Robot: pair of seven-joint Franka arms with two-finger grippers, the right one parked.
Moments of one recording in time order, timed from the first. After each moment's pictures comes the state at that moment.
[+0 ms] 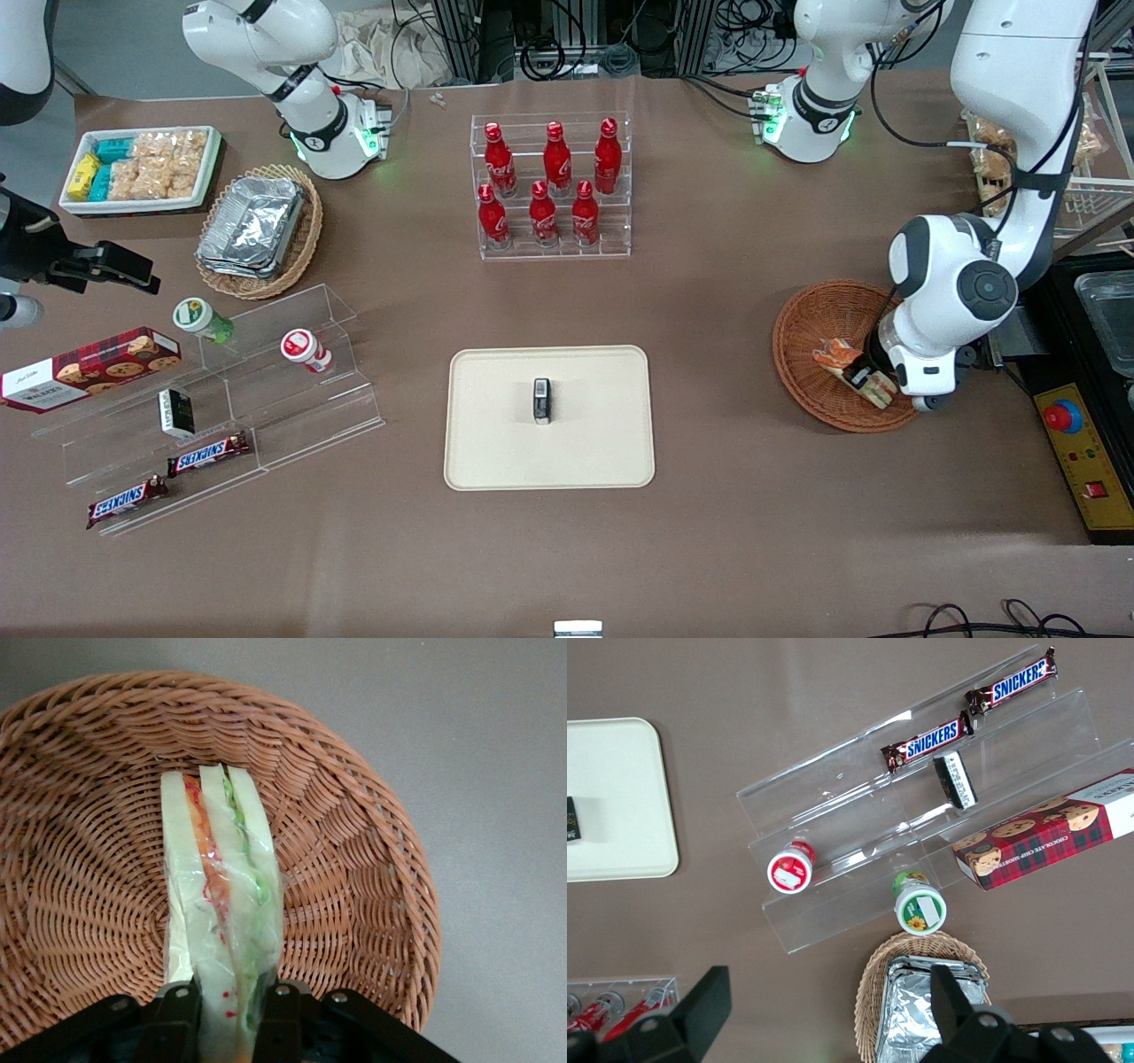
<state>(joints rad) 0.07 0.32 -0.13 -2.13 0.04 2.45 -0.89</state>
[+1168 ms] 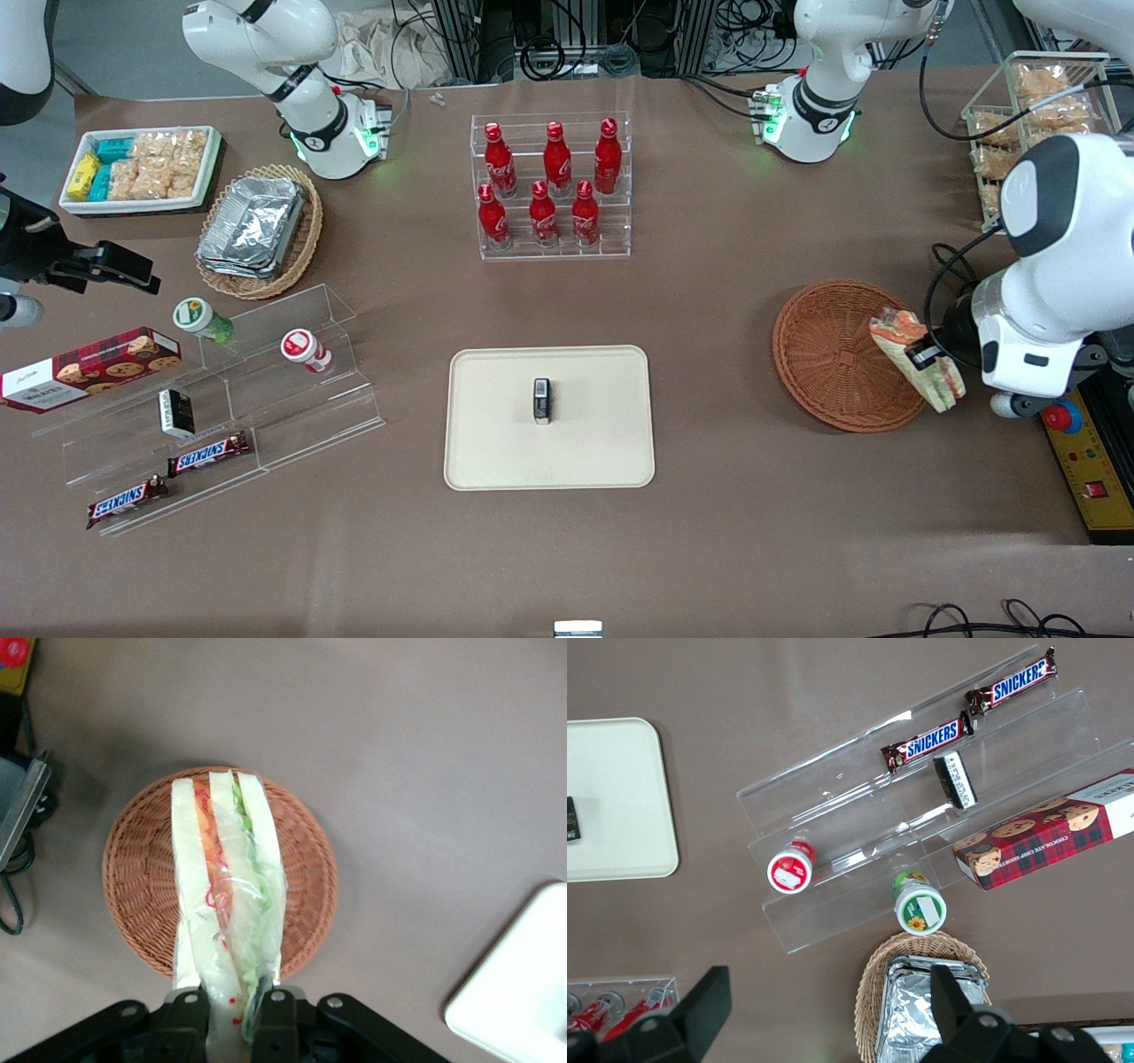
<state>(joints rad) 0.07 0.25 -0.20 -1.56 0.04 1.73 -0.63</state>
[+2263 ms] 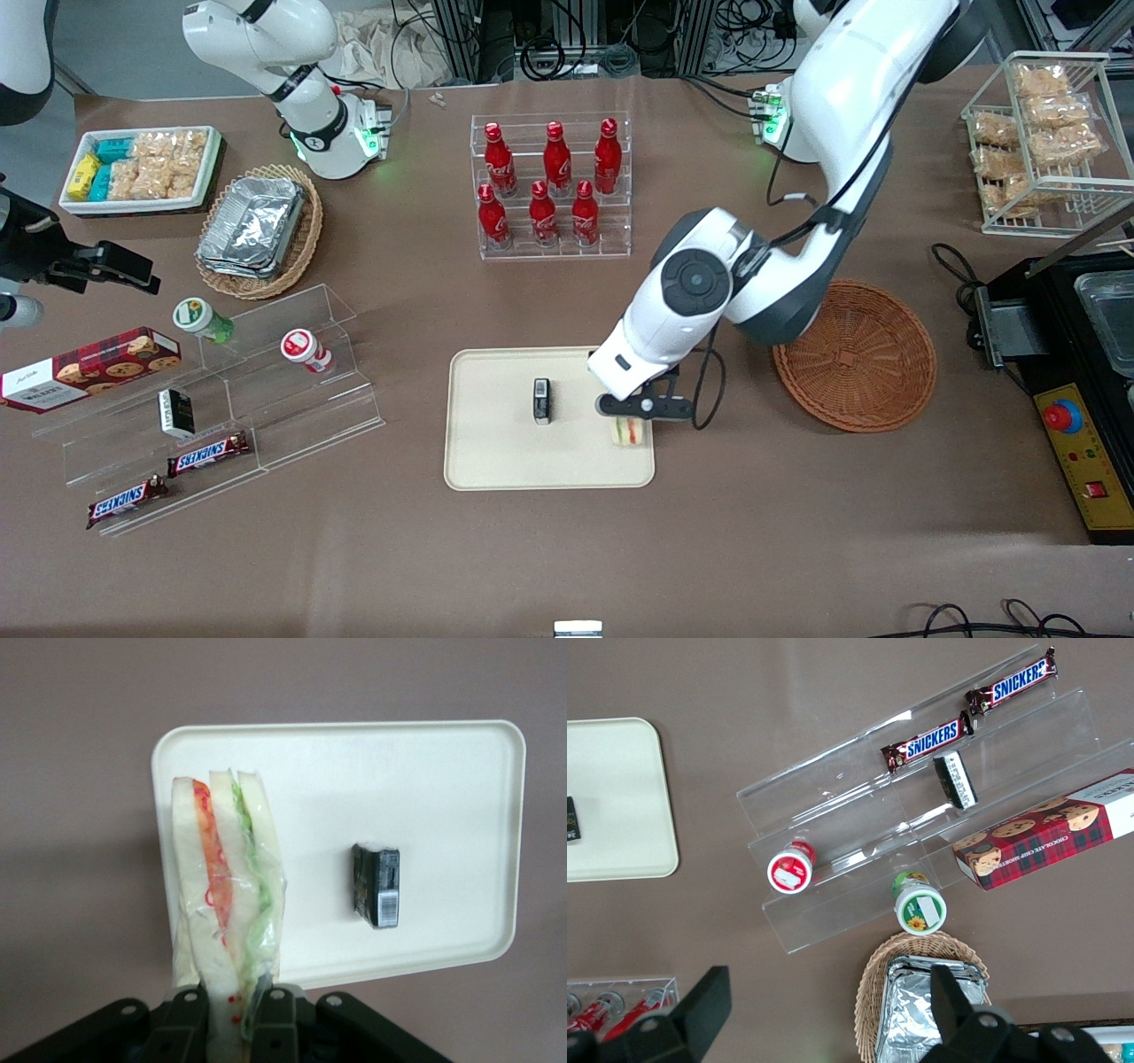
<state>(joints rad) -0.32 0.71 -0.40 -1.33 0.14 2.12 -0.62</state>
